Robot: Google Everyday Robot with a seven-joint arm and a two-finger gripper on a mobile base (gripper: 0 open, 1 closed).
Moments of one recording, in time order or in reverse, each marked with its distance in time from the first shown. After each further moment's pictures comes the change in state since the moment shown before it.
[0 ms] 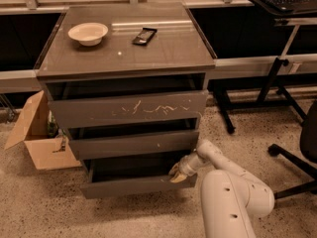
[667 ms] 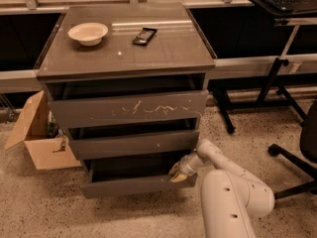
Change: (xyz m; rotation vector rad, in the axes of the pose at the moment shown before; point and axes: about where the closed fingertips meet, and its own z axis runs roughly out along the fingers) arm 0.000 0.000 0.000 0.000 0.000 0.000
